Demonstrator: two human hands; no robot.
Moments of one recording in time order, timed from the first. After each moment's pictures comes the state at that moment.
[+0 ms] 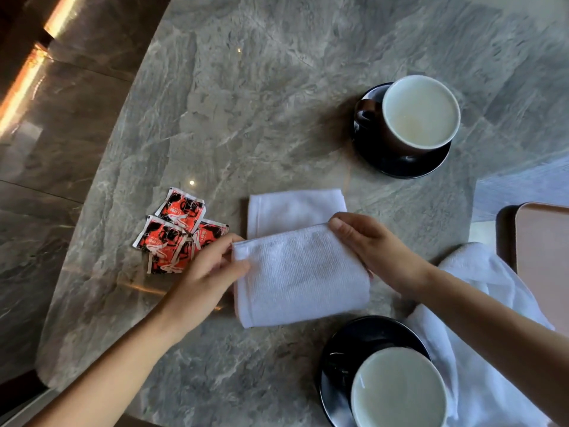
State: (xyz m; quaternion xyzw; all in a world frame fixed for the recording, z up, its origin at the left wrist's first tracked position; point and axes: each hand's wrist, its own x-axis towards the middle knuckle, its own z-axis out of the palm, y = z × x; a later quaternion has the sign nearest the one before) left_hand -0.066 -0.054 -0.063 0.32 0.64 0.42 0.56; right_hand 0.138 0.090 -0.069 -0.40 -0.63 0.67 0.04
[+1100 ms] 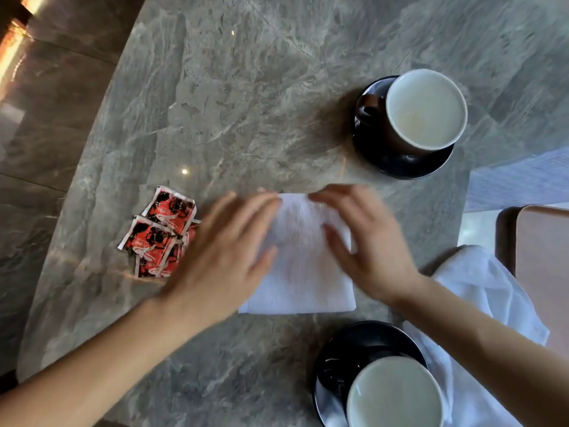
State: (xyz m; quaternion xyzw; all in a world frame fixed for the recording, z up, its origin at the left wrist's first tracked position) left_hand -0.063 -0.015 -0.059 0.68 0.70 0.16 0.15; right_hand 0.127 0.090 -0.066 -0.32 -0.89 0.27 0.17
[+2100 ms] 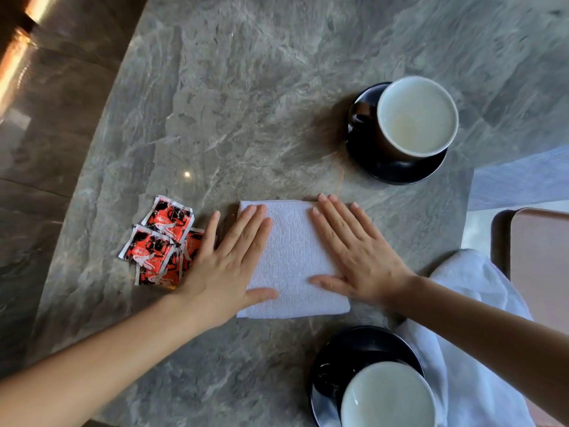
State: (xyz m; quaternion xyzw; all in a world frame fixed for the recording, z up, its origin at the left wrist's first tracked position) left_hand -0.059 -0.024 -0.087 0.73 0.64 -0.18 0.11; right_hand 0.158 0.095 -0.106 -0.24 -0.96 0.12 -0.10
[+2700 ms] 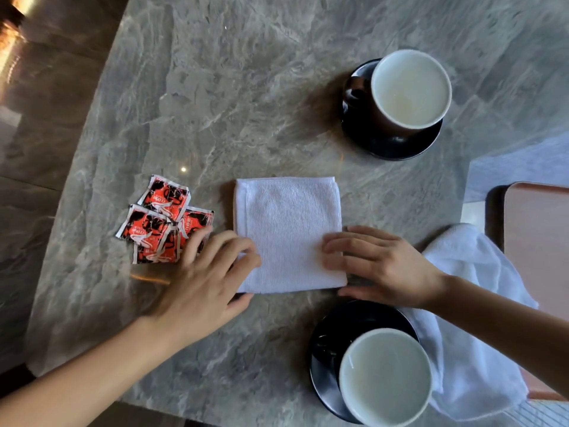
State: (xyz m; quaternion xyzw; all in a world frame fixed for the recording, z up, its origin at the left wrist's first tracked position) left_hand -0.060 -0.069 -0.084 0.76 0.63 0.02 0.13; right_hand 0.202 0.084 -0.096 -0.08 -0.97 0.21 0.02
